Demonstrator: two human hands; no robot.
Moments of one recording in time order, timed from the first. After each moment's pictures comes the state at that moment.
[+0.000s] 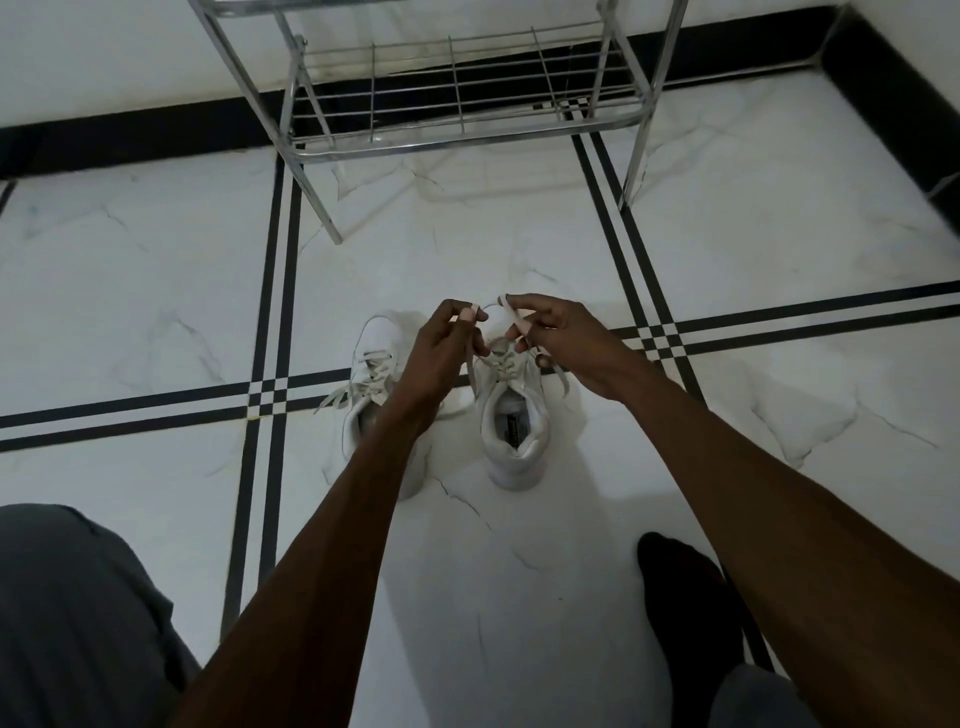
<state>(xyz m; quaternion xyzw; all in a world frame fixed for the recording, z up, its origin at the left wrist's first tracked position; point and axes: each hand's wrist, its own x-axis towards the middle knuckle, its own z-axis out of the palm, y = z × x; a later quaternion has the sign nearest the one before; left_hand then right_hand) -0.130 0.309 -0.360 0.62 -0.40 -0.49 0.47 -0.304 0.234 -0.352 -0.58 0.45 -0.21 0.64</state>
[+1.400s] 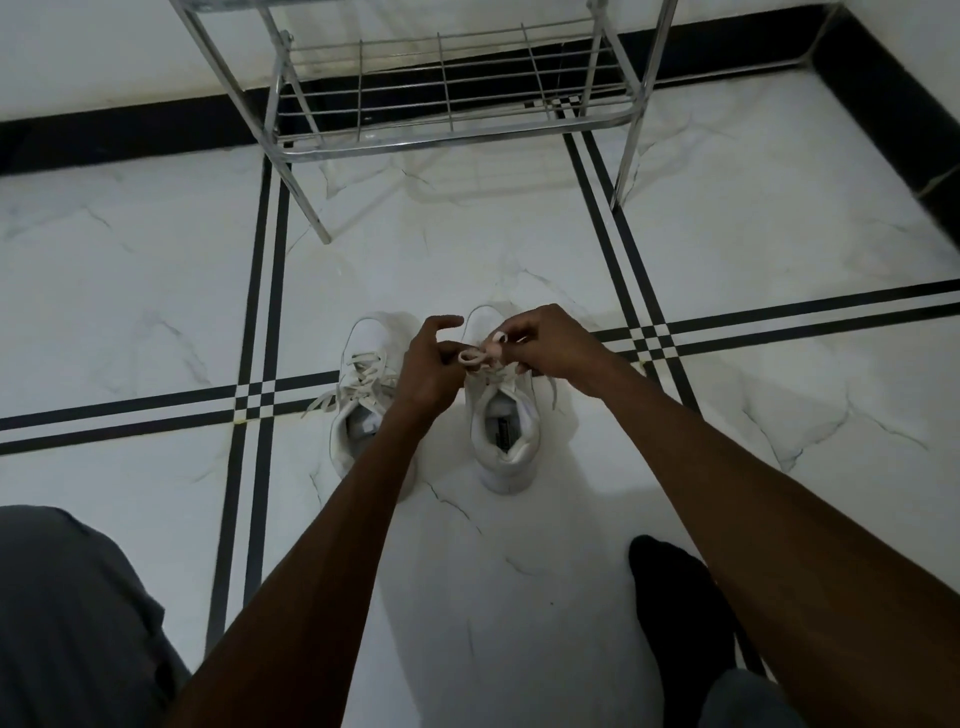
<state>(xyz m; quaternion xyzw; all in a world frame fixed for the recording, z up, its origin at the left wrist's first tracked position) -0.126 0.302 -0.399 0.68 -0.39 -0.45 0.42 -0.298 0.230 -0.356 -0.65 0.48 -0.15 0.57</state>
